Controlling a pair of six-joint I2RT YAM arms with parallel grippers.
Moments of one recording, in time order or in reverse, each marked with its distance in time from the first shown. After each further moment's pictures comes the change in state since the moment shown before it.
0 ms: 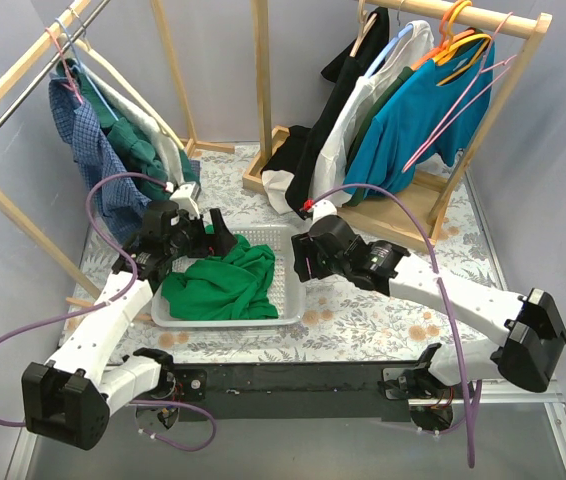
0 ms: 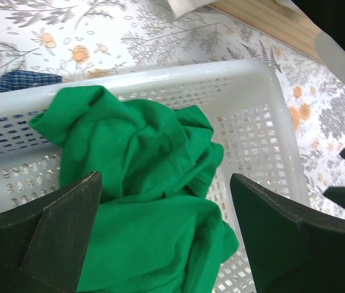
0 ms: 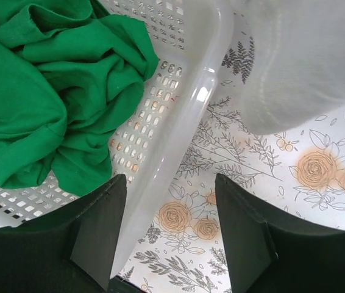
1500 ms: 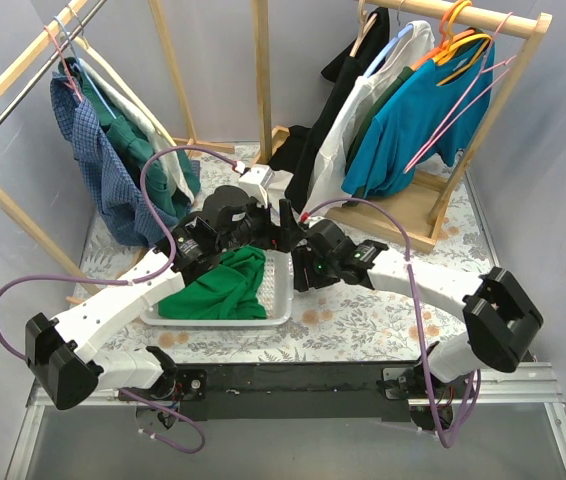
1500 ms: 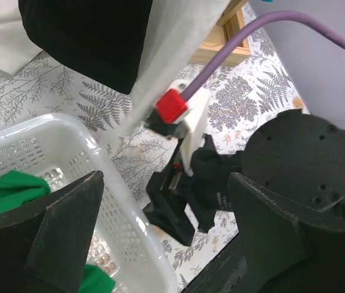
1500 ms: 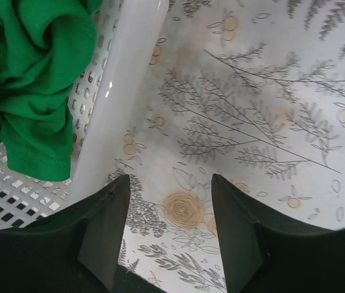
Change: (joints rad) left arm -0.511 0.190 0.320 0.032 -0.201 -0.122; right arm -0.088 0.136 -0.095 0.058 -0.211 0.074
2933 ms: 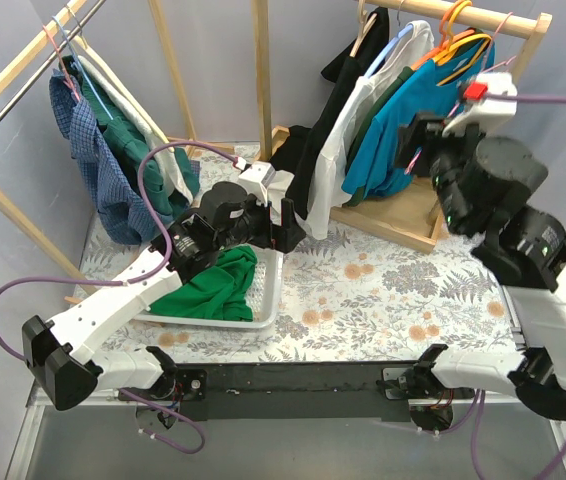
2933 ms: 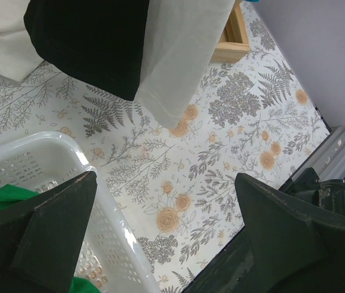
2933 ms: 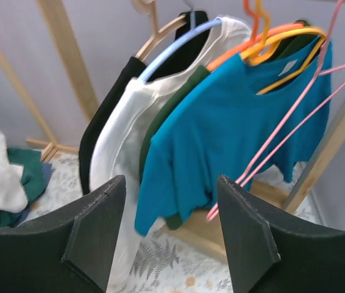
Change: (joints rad) left arm -0.004 -0.004 0.051 -0.063 0.005 0.052; right arm -0.013 -0.317 0.882 -0.269 0.737 -0.451
